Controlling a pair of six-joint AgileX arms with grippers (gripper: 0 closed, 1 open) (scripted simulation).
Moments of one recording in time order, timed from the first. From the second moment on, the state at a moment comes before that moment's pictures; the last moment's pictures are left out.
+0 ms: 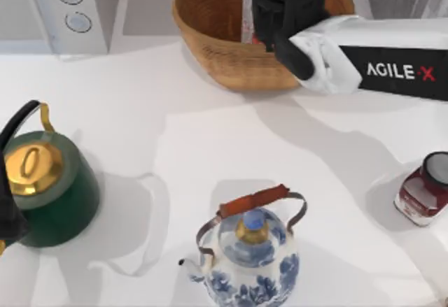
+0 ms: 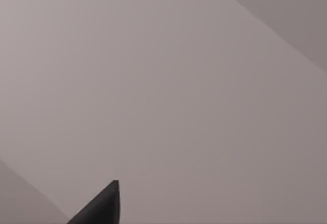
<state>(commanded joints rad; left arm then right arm) 0.00 0.00 0.00 0.00 0.00 0.00 0.60 2.19 1.57 0.61 0.62 0.02</state>
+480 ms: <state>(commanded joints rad) 0.00 0.00 0.00 0.00 0.00 0.00 0.60 2.19 1.57 0.61 0.62 0.02</state>
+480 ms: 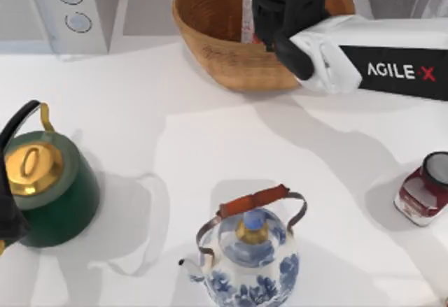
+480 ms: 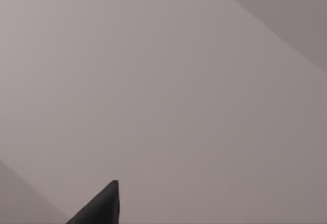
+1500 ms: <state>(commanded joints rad) 0.00 0.00 0.00 0.00 0.00 0.00 0.36 1.28 0.94 0.37 0.38 0.01</state>
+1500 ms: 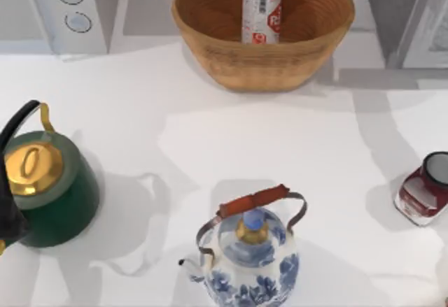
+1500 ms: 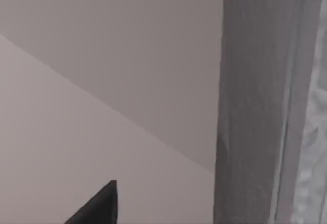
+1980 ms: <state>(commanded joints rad) 0.00 0.00 0.00 0.00 0.00 0.00 0.13 0.36 0.32 0.13 0.13 0.00</state>
